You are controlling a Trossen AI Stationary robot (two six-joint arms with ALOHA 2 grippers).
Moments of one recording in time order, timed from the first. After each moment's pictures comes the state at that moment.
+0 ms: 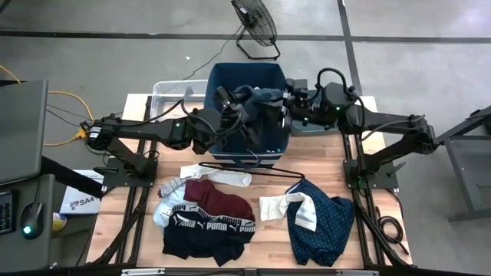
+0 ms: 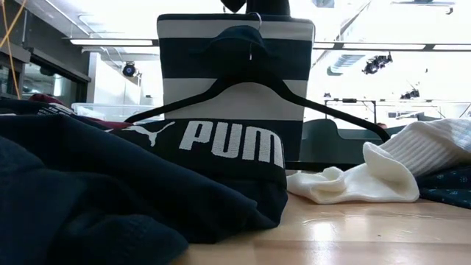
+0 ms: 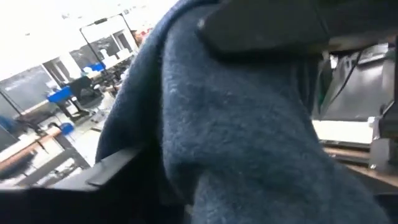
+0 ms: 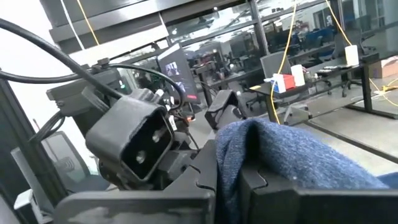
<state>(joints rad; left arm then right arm) -0.09 1.55 1.66 -0.12 -0.84 0.32 -0.07 1.34 1.43 0.06 0.07 0.32</state>
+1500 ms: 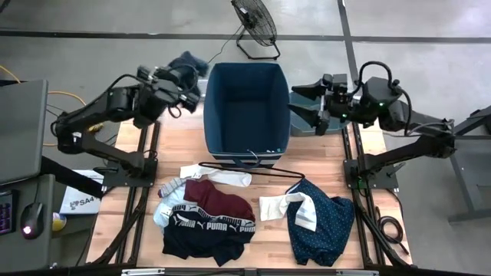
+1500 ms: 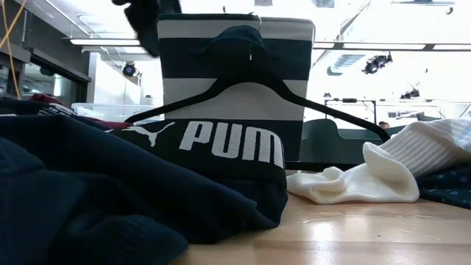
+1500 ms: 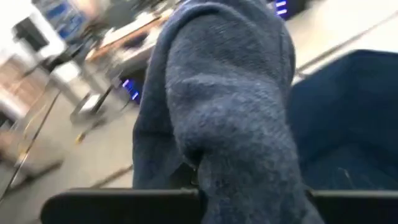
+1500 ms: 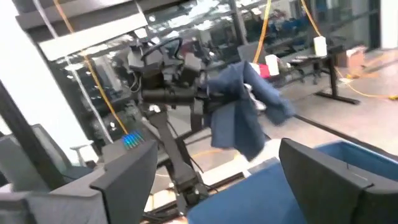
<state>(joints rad) 0.18 1.20 1.66 -1.06 -1.07 -0.25 -0.07 1.10 1.43 -0.29 0.16 0.32</state>
